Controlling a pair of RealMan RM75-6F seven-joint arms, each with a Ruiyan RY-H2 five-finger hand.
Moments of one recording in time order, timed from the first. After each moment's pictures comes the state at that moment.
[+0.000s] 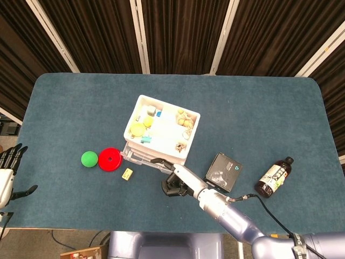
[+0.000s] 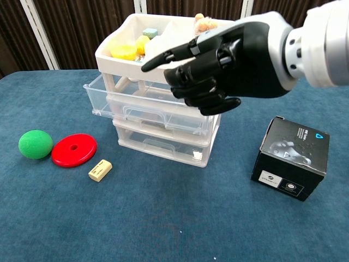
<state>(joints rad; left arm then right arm) -0.11 -1.11 -0.05 -1.60 1.46 1.44 -0.03 0.87 -1.24 0.41 -2.29 -0.46 0.82 0.01</state>
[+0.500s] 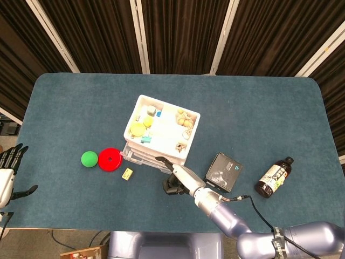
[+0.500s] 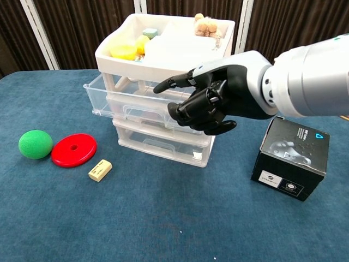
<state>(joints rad) -0.11 -1.11 -0.05 -1.61 1.46 1.44 -0.03 0.98 -1.34 0.31 -2.21 -0.38 0.96 -0.10</state>
